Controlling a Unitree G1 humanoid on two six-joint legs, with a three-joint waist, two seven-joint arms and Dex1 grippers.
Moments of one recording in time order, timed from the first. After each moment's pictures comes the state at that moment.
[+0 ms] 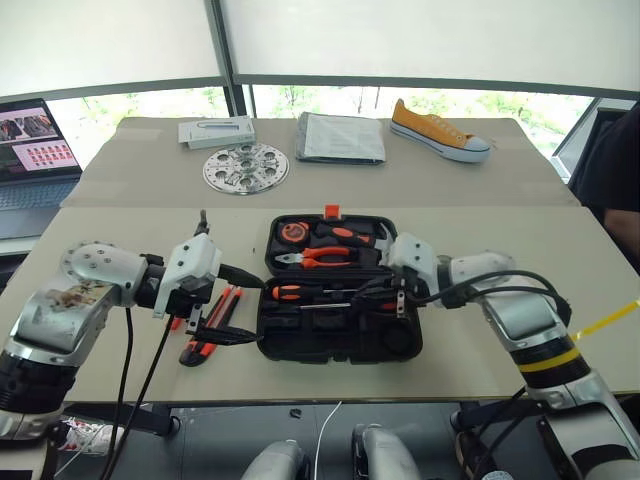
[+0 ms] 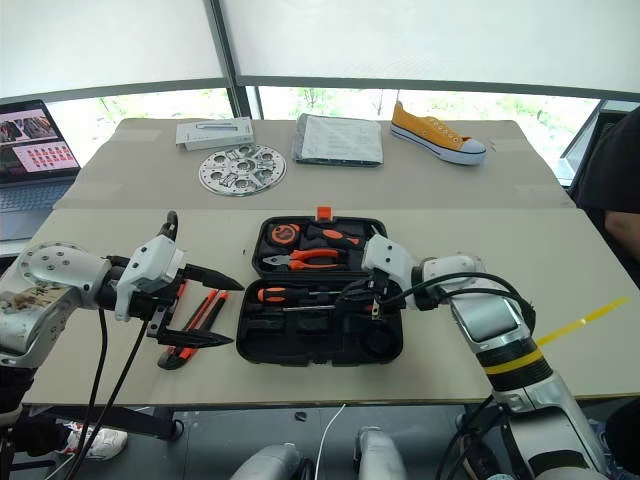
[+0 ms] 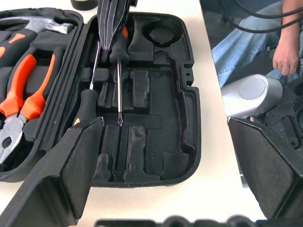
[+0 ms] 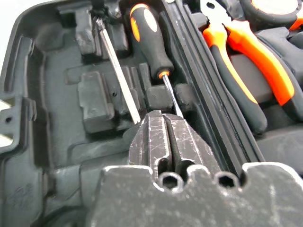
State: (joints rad) left arm -0.43 0.97 -0.05 -0.22 -0.49 0.45 -1.41; right arm -0.58 -0.63 0.25 -0.04 0.17 0.48 1.15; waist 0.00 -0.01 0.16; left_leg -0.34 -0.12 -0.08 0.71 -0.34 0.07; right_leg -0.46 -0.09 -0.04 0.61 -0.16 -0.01
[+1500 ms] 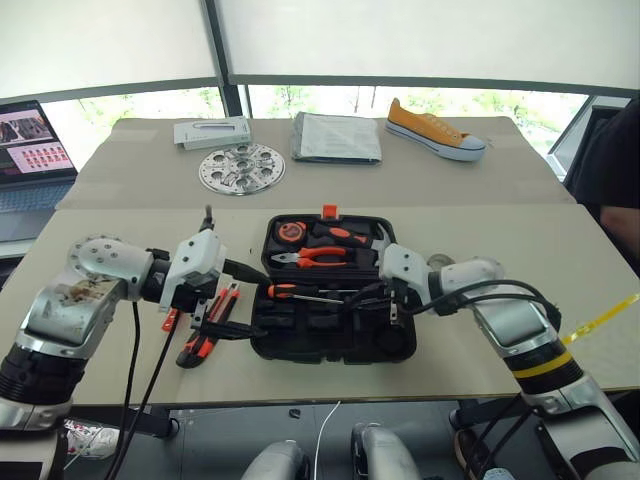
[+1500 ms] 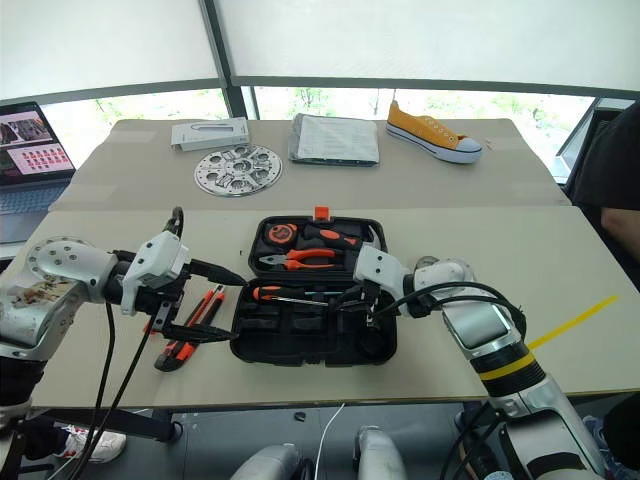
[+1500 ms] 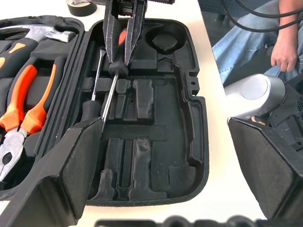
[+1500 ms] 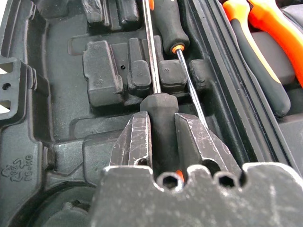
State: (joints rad) left arm -0.47 0.94 -0.06 -0.18 -0.47 0.42 -1.43; right arm -0.58 -0.62 0.31 -0.05 0.14 0.50 1.13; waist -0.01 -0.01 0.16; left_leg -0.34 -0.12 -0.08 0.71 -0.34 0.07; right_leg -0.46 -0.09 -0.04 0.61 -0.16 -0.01
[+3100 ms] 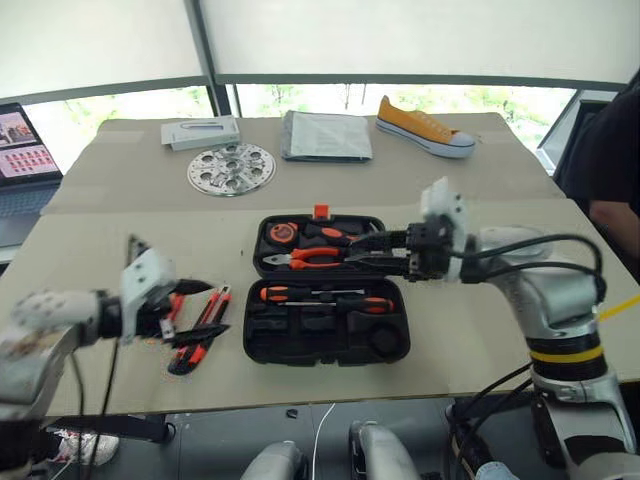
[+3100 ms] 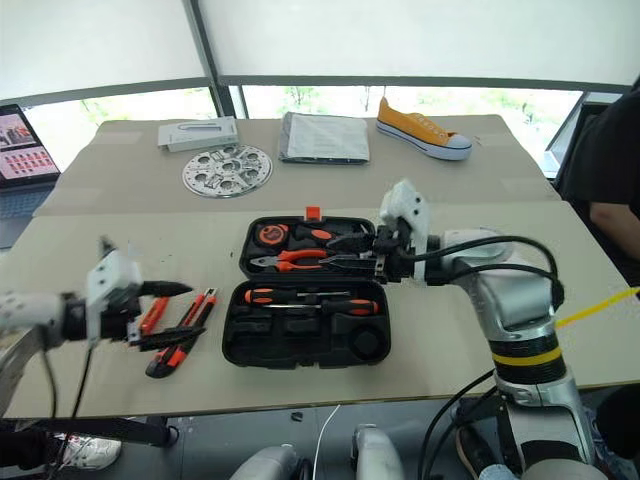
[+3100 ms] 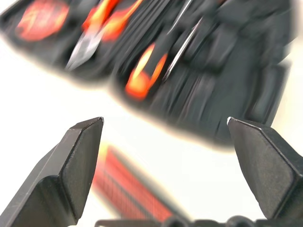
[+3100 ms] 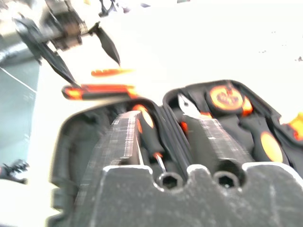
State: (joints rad) left arm 0.10 0.93 0.39 -0.35 -0.42 0.60 -1.06; right arm -0.62 -0.61 -0.01 -0.30 0.56 0.76 1.11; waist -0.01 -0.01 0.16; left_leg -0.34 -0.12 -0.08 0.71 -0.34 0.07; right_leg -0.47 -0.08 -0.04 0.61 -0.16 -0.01
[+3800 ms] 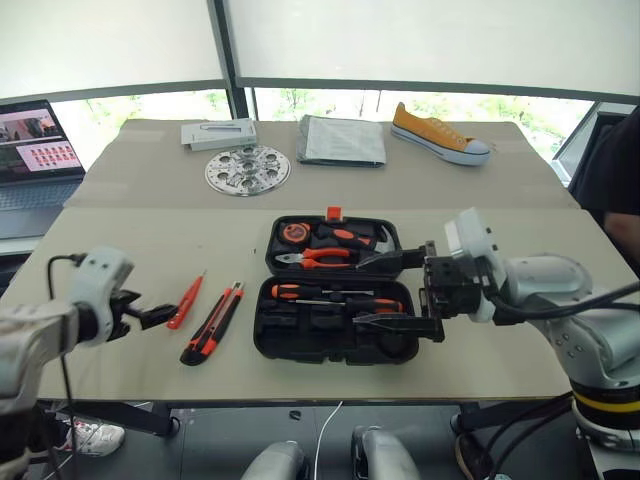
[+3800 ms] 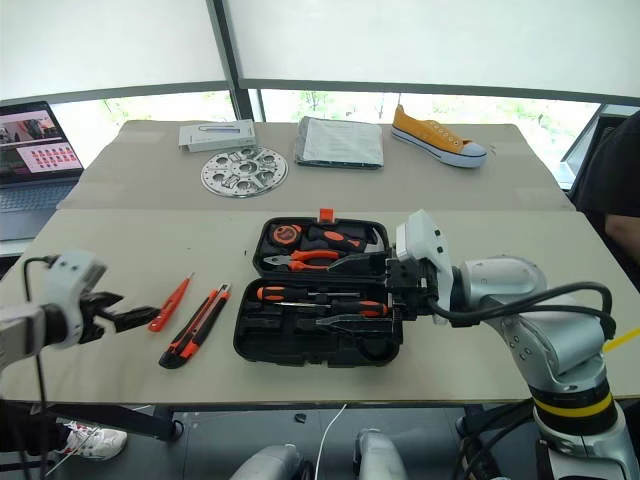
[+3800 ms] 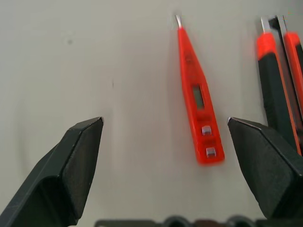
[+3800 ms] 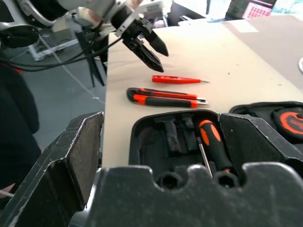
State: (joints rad) left arm -0.23 0.92 0.27 -0.19 -0.39 1.16 -0.67; right arm -0.45 -0.72 -0.03 -0.55 0.72 0.77 1.04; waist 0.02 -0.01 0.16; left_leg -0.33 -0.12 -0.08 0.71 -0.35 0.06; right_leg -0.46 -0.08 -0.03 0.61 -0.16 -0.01
